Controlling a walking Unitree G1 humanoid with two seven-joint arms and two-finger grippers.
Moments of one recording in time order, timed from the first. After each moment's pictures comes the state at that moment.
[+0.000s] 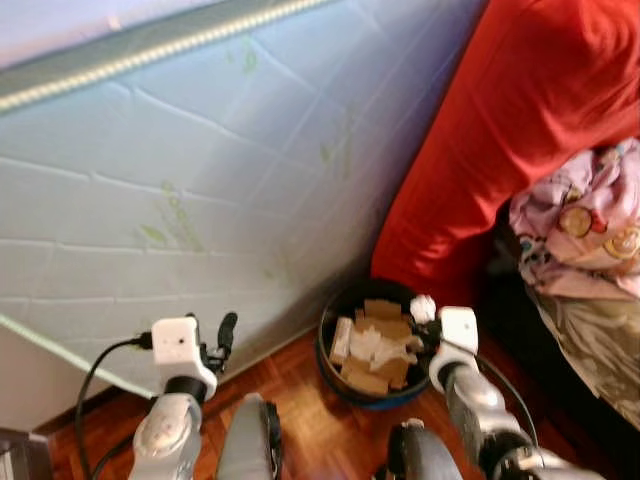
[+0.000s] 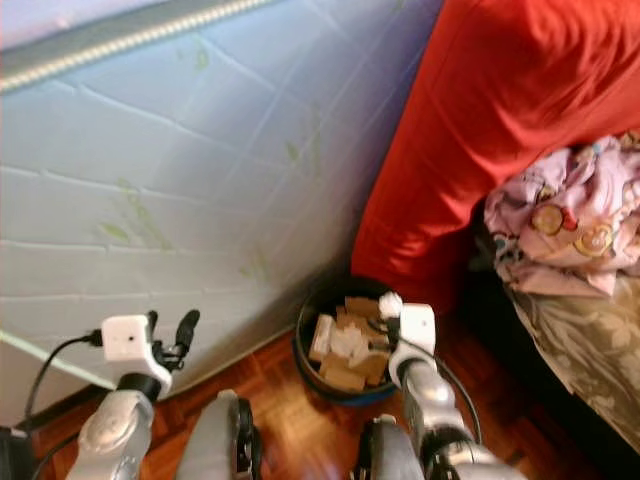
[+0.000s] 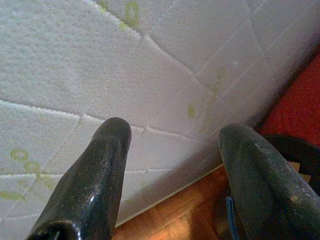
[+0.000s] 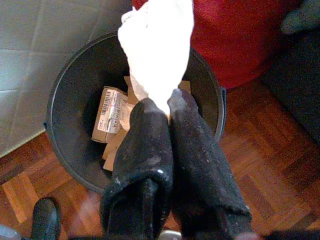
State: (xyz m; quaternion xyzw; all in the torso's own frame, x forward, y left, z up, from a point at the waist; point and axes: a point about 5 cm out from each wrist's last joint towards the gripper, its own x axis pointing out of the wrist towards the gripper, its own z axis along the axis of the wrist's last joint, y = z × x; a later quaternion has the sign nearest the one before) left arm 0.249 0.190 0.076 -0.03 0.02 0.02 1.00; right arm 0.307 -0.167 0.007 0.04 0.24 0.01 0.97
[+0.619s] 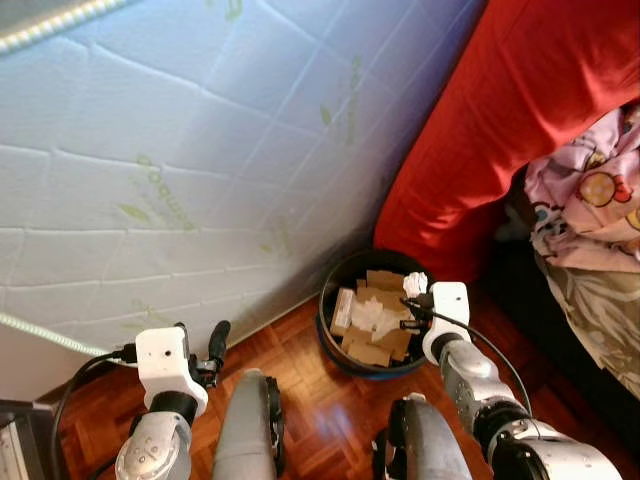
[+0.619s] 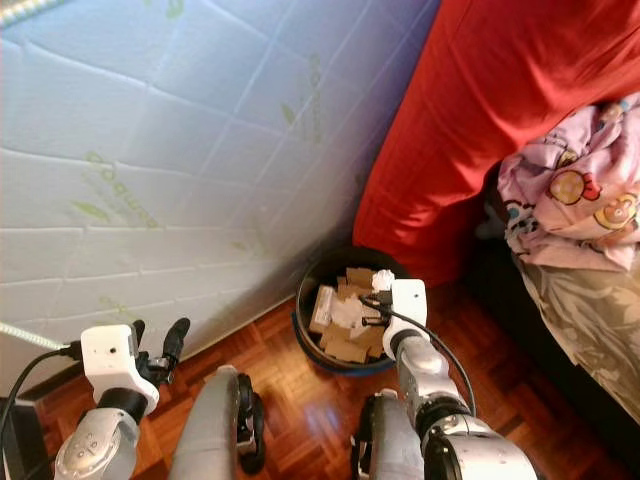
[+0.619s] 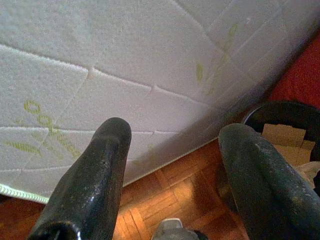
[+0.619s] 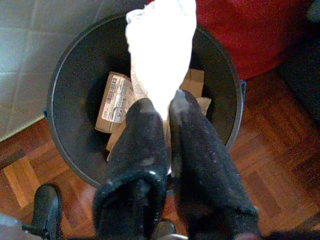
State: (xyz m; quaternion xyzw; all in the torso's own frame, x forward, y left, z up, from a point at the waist) left arm 0.221 0.188 0.094 -0.03 0.03 0.03 1.00; right arm 0.328 -0.159 0.028 0.03 0.22 0.03 0.97
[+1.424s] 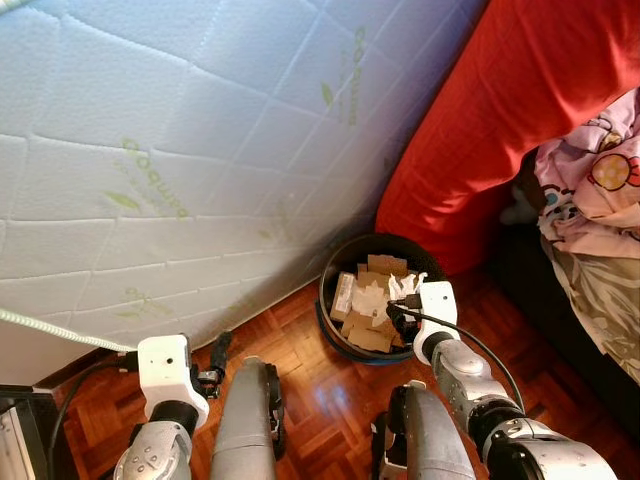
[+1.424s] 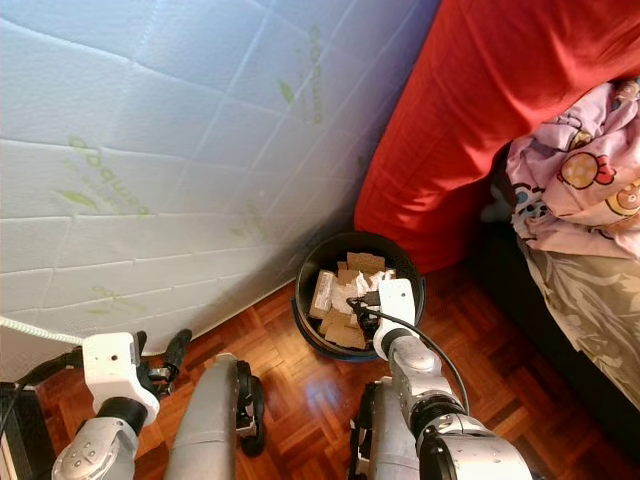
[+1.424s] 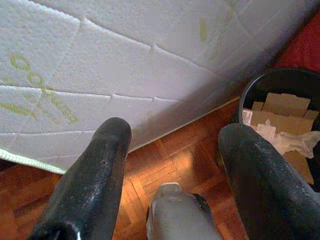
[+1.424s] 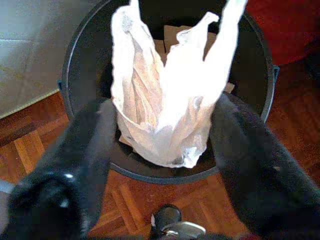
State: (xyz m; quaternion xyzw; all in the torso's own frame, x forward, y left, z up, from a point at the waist) left arm 0.210 0.185 0.091 -0.03 0.07 0.03 1.00; right arm 0.328 -0.149 0.028 0.01 0.22 0.07 0.97
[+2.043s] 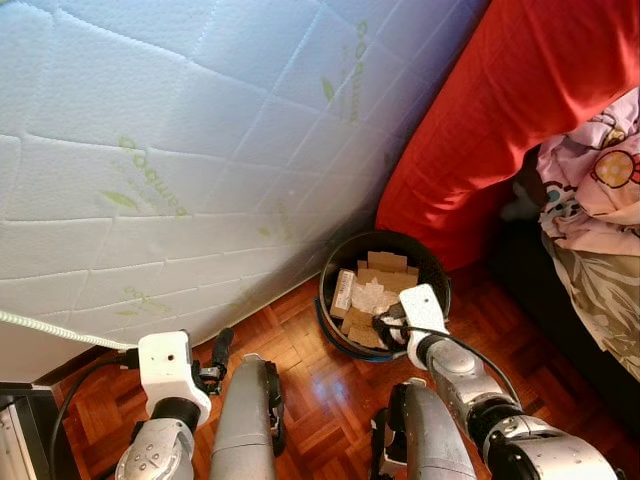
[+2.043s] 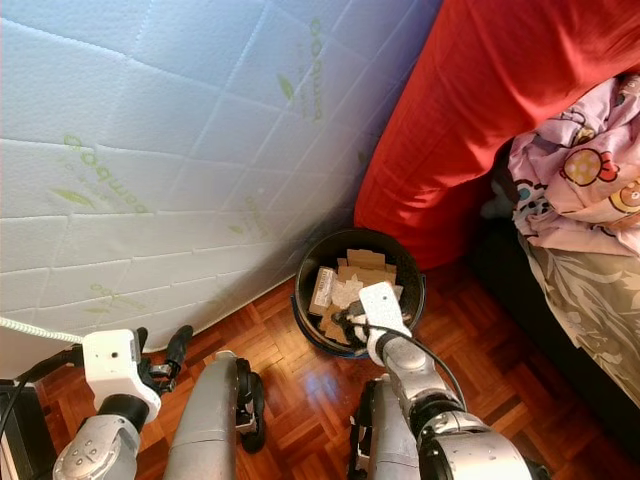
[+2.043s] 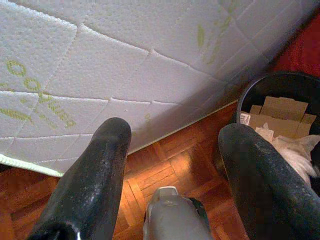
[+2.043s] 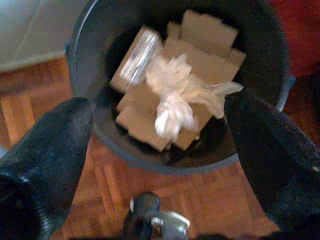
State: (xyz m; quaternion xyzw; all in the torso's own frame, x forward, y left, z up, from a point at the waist) left arm 0.212 0.182 0.097 -0.04 0.06 0.03 1.00; right arm 0.330 -0.144 0.029 -0.07 0.23 0.10 0.96
